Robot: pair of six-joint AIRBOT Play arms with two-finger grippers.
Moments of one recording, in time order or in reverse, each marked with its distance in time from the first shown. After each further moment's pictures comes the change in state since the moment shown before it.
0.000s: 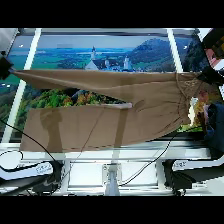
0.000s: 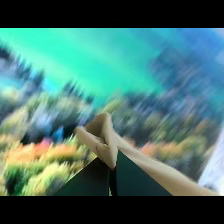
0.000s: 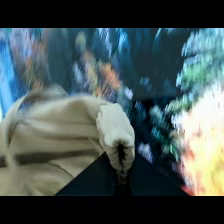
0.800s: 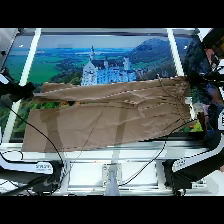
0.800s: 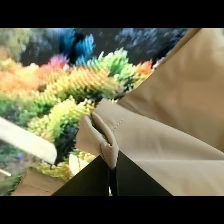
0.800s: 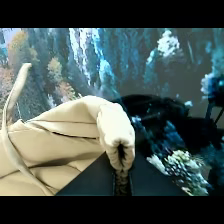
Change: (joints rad) left arm -0.061 -0.144 -0.171 0.172 -0.006 -0.080; right arm 0.090 -0.201 0.000 -0.008 -0.186 -0.006
